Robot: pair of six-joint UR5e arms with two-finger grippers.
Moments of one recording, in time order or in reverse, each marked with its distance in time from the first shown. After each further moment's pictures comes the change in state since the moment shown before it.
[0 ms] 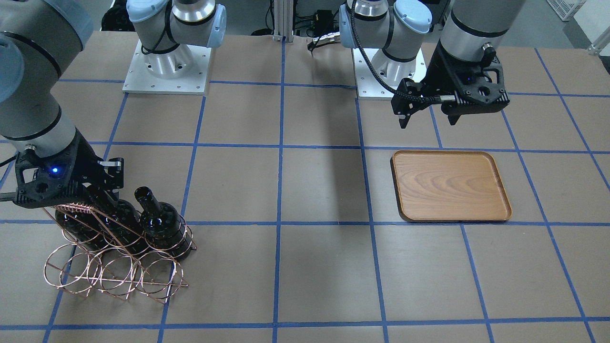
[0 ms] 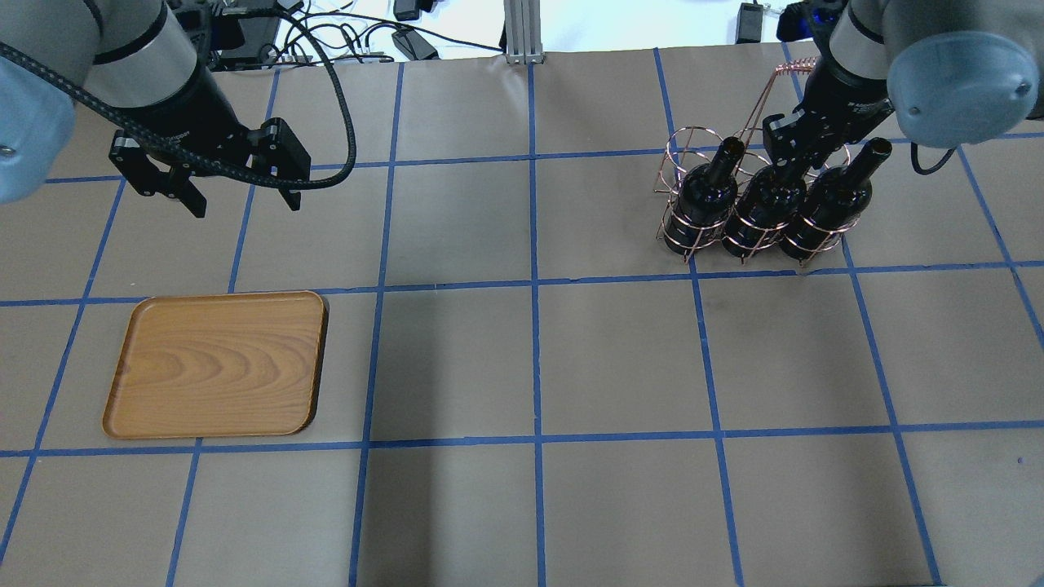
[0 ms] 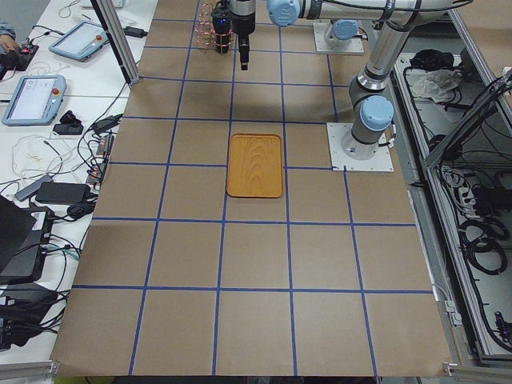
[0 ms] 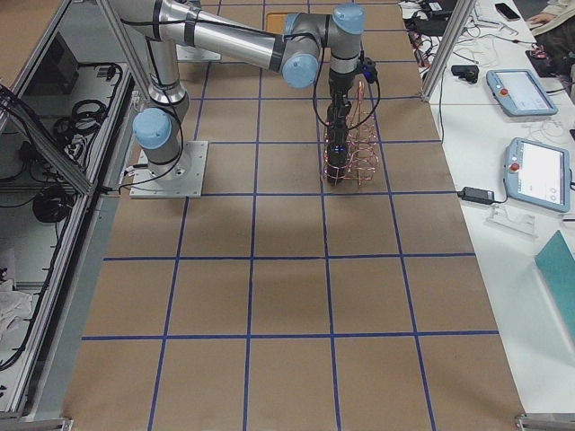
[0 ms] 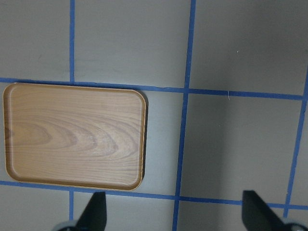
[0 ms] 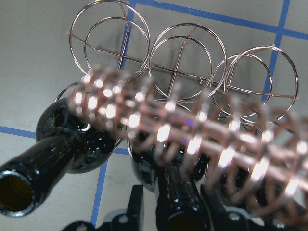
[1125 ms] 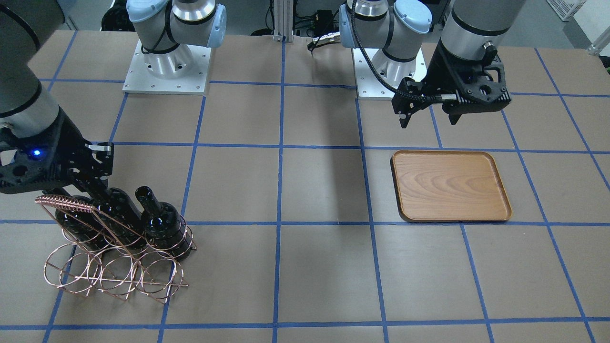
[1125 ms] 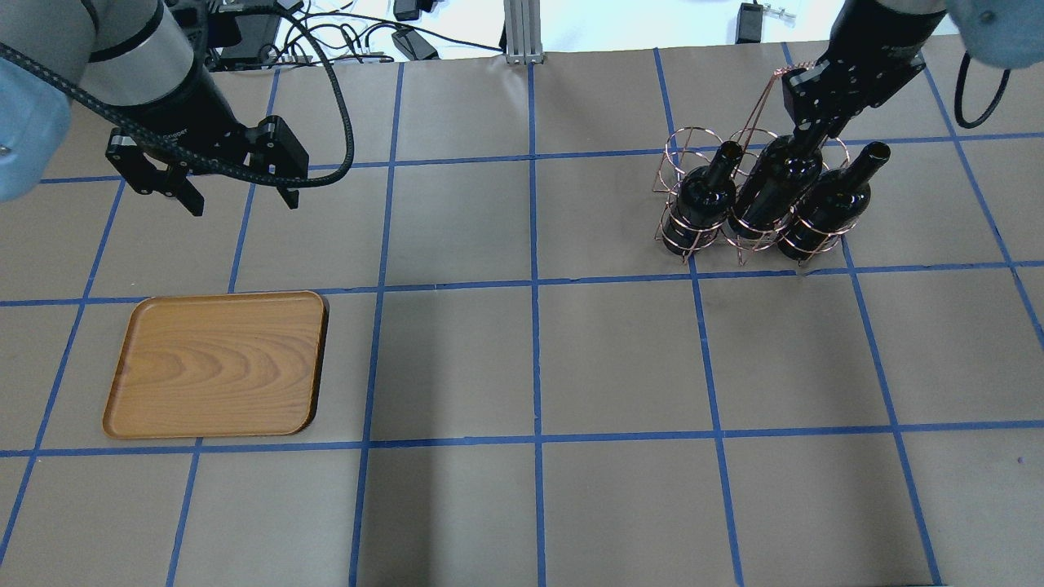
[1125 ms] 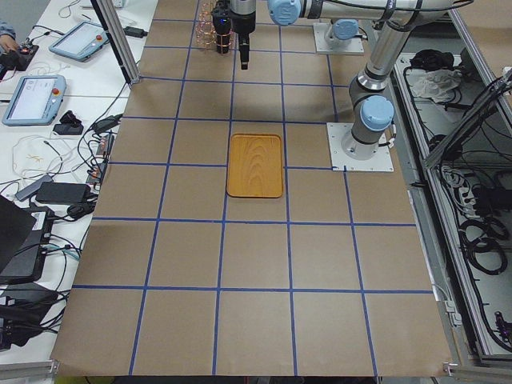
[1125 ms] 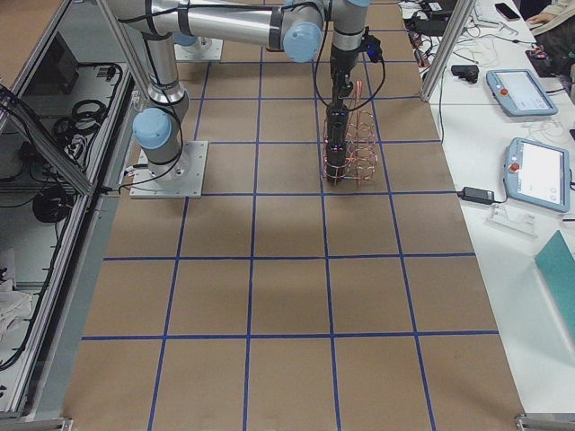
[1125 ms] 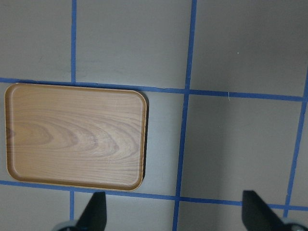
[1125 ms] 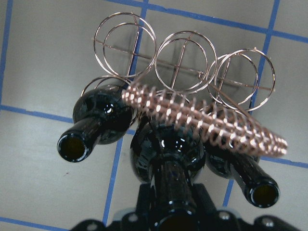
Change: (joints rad) left arm 0.001 0.001 0.003 -0.002 0.002 -0.002; right arm 0.005 -0.034 -0.191 0.271 0.013 0.001
